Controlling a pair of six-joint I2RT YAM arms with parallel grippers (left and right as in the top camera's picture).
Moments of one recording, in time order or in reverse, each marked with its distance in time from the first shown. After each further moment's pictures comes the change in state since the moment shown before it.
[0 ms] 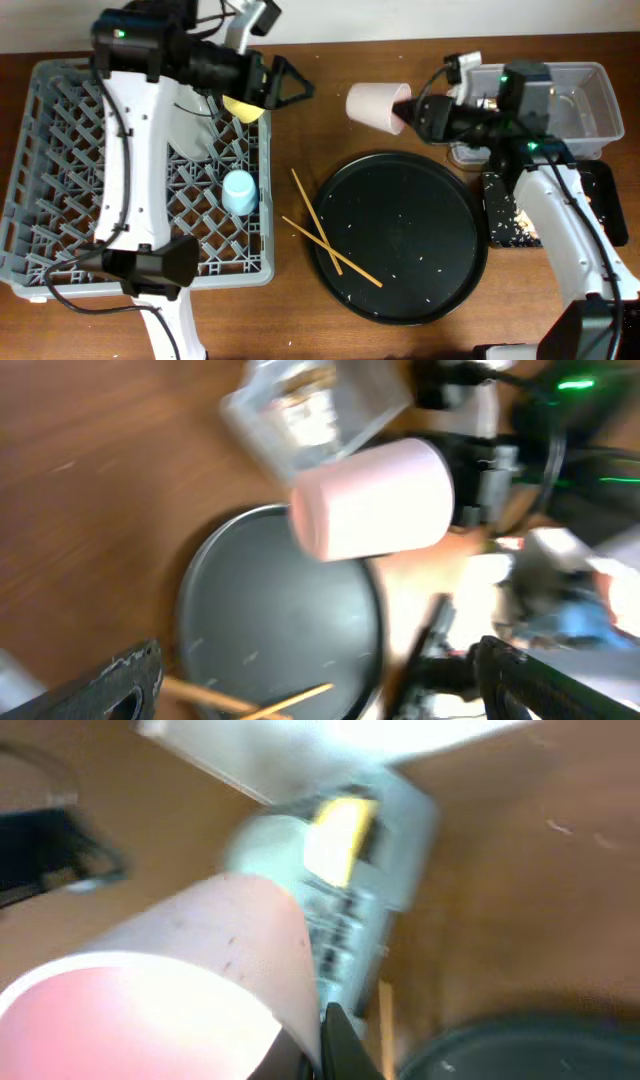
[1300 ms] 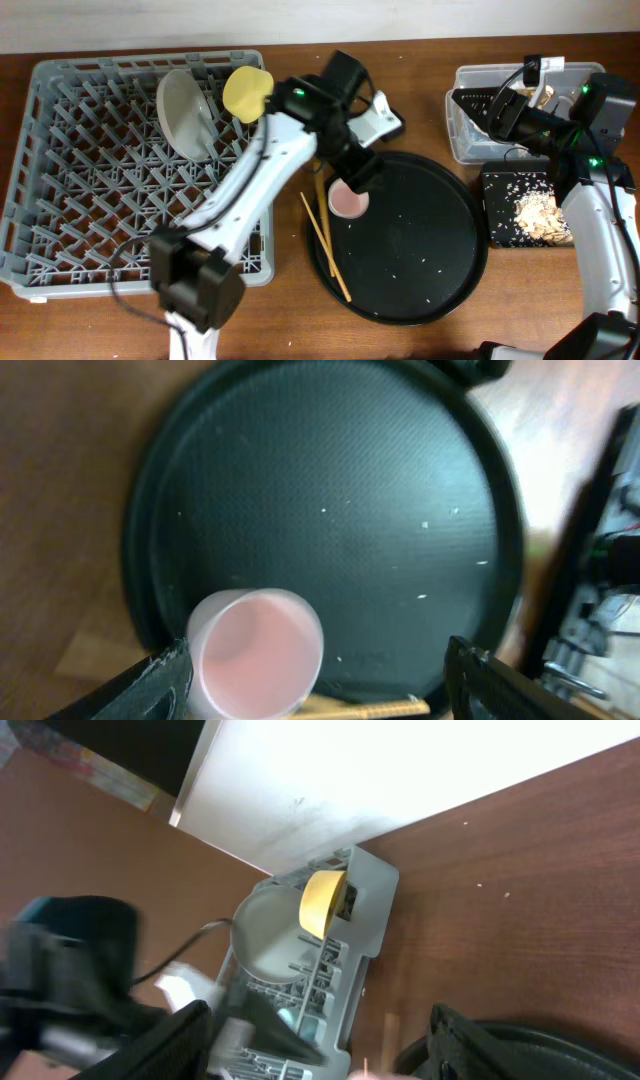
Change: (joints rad) left arm -0.455 -0.065 -0.603 0.377 -0.535 0.116; right arm -0.279 -0.074 -0.054 -0.085 -0.026 0.035
